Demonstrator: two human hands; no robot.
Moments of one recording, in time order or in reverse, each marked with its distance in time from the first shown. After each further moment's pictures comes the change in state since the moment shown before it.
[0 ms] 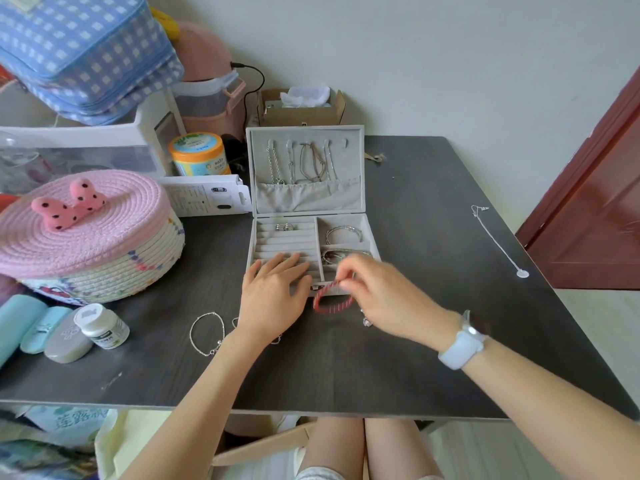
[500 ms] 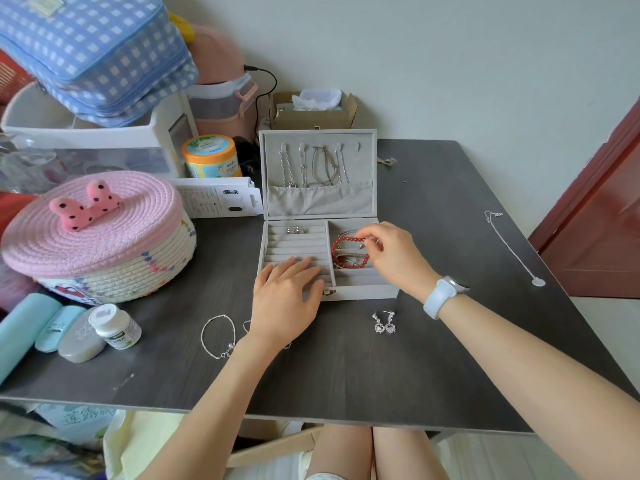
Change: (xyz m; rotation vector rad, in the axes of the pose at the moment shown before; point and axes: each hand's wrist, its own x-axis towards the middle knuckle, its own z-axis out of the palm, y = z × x) left_hand -0.001 0.000 0.000 0.006 -0.027 -0.020; right_hand 0.060 0.047 0.003 -0.003 0.254 0.125
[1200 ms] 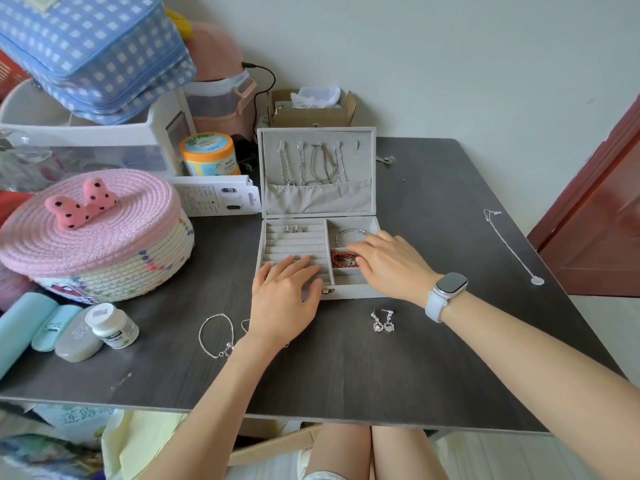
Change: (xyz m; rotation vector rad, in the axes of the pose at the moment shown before) left_hand -0.001 0.001 0.001 0.002 0.040 0.020; right_hand -0.007 0.003 0.000 -0.590 -0.291 -0.188
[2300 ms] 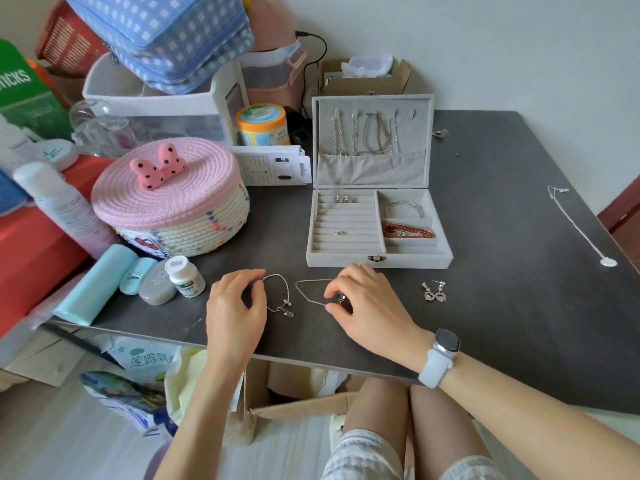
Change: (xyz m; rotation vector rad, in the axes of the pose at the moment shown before) left_hand -0.086 -0.066 -0.060 -0.178 0.296 -0.397; right_hand -0.045 -0.125 0.037 0.455 0.149 -0.111
